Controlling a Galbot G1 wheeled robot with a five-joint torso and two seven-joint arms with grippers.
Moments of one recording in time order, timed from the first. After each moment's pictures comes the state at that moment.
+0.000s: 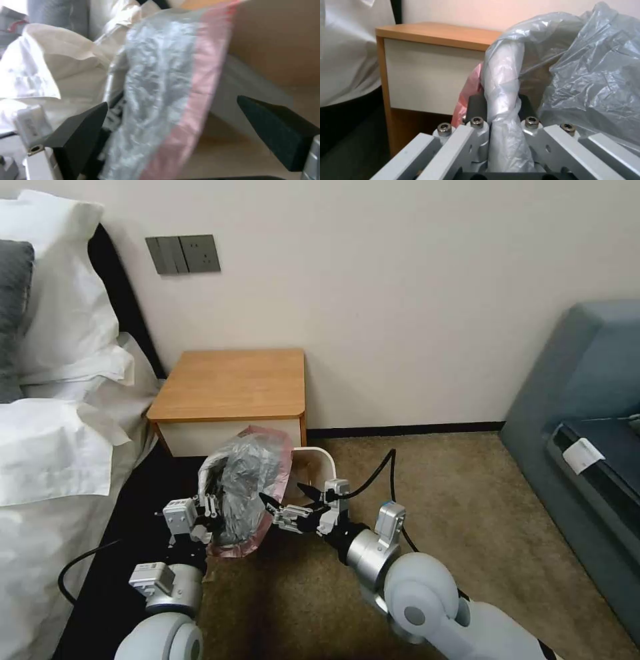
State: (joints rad) left arm 1.66 -1.53 -0.61 -2.18 -0.22 0.02 0.01; right arm -1.03 1.07 -0.26 2.11 0.99 -0.23 0.23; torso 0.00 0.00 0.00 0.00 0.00
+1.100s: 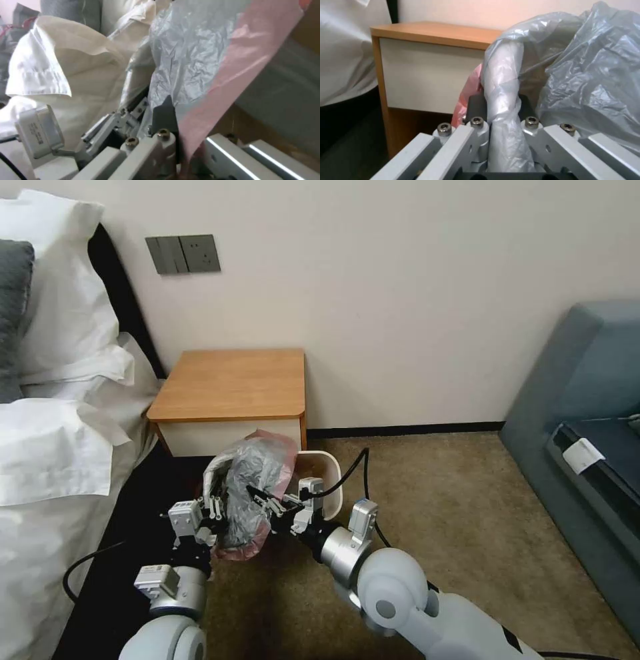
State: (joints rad) left arm 1.66 -1.54 -0.60 -2.18 -0.20 0.02 0.02; right arm -0.98 1.14 -0.32 2.05 0.96 -0.22 0.22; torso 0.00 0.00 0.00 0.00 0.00
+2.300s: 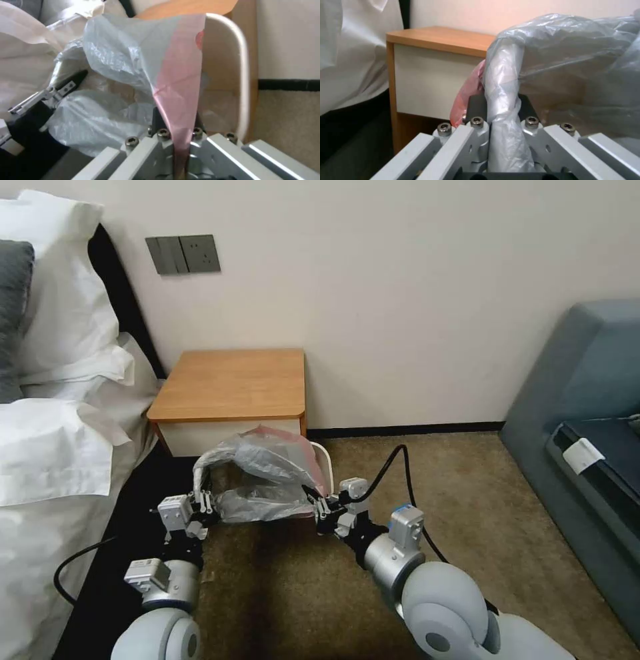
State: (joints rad) left arm 1.63 -1.54 -0.64 -2.18 -0.26 0.03 0.01; right arm -1.12 0.98 -0.18 2.27 0.79 -0.35 0.40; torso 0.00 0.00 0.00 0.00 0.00
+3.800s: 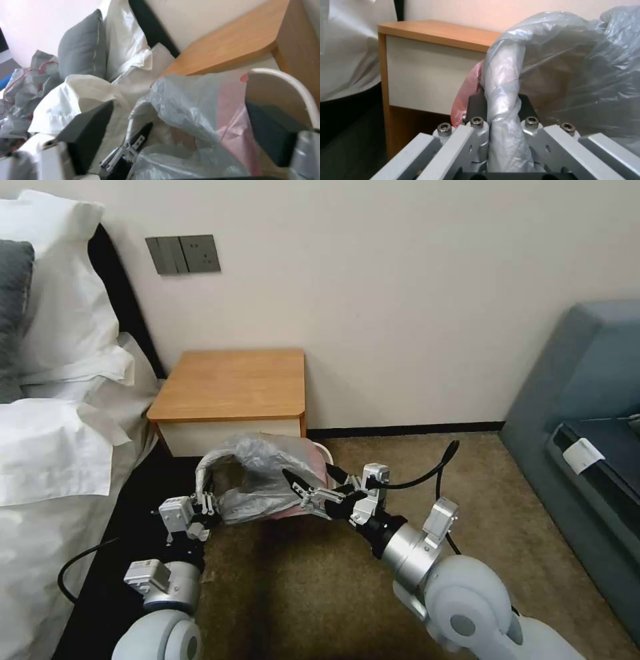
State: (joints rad) left arm 1.64 -1.53 -0.62 -2.18 -0.27 0.04 0.01; right arm -1.18 1.02 -0.04 2.26 1.01 -0.19 0.13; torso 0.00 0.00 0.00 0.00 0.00
